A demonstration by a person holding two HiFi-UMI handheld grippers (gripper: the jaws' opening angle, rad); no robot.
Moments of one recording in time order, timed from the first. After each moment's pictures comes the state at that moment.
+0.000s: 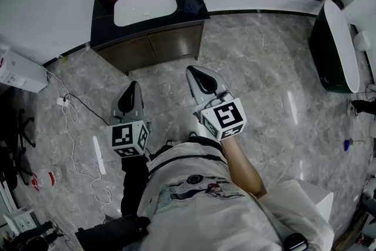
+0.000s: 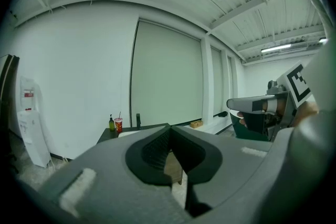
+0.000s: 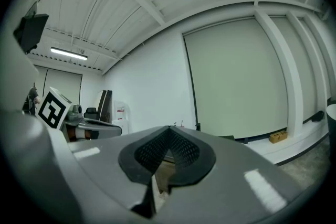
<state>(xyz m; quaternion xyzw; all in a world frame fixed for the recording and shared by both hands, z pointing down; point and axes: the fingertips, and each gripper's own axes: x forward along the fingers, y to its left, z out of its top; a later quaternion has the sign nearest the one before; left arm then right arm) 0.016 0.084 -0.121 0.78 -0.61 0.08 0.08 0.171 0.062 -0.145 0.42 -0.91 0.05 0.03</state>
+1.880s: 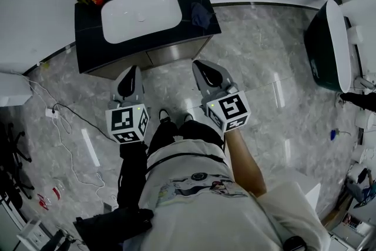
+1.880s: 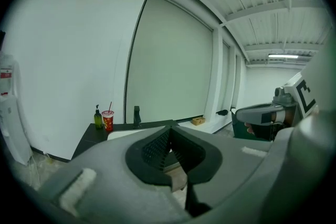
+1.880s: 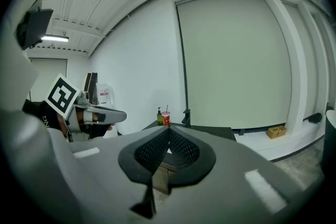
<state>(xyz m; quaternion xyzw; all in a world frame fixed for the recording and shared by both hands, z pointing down) -0.059 -0.179 -0.054 0.80 -0.57 0.09 0.16 0.107 -0.171 -0.069 0.44 -0.88 0.10 0.14</state>
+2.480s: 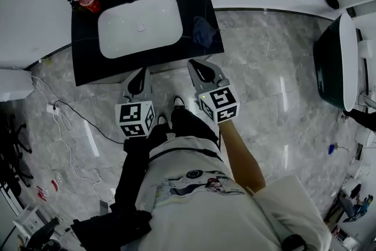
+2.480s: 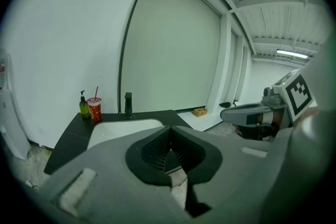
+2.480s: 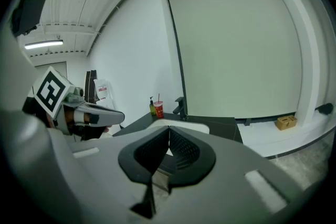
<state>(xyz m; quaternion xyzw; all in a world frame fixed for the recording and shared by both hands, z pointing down) 0.000 -0.275 0.011 0.78 -0.57 0.13 0.21 0.135 -0.291 0.008 0.41 -0.88 0.15 0.17</state>
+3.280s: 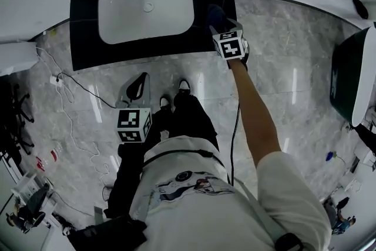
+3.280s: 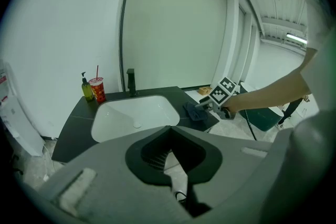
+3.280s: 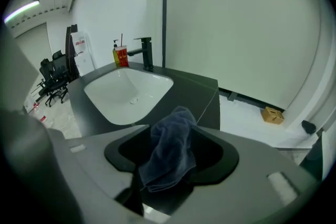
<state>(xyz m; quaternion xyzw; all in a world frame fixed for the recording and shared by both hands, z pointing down) 0.002 -0.264 0.081 0.75 -0.56 0.24 0.26 0.219 -0.463 0.228 0.40 -0.80 0.18 0.40</state>
